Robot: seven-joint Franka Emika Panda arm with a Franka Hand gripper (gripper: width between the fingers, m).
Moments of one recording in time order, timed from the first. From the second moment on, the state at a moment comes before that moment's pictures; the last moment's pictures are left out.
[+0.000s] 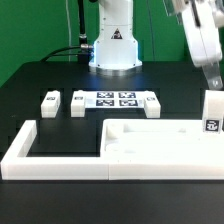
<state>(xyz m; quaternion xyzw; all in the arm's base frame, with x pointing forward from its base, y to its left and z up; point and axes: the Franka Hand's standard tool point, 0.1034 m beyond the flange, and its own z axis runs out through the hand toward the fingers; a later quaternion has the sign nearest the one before) 0.644 0.098 0.160 -0.57 0.80 0.06 0.18</state>
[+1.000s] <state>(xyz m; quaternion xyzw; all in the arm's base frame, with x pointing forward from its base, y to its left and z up) 0.618 0.085 0.171 -0.67 0.72 0.04 0.19</state>
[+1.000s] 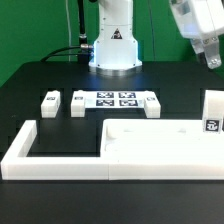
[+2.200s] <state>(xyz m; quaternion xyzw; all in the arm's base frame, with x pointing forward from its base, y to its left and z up) 0.546 0.073 0.110 -0.95 0.28 -0.06 0.11</state>
